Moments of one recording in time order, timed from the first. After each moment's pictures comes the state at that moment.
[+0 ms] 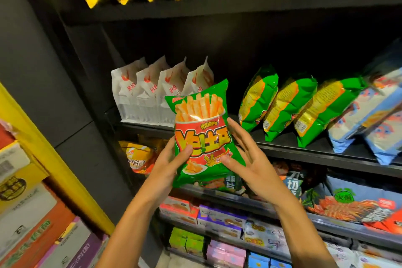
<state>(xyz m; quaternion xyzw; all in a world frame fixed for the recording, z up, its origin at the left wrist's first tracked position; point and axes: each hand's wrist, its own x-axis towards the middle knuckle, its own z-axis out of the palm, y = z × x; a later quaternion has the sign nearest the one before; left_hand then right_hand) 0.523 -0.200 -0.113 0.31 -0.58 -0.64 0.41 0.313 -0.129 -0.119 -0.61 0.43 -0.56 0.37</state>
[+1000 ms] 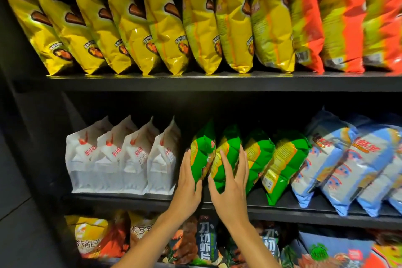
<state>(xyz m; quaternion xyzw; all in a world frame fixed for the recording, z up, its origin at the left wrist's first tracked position) 0.376 -0.331 -0.147 0.23 -0.83 -0.23 0.45 0.270 -0.231 -0.131 -0.50 0.67 -0.54 -0.14</state>
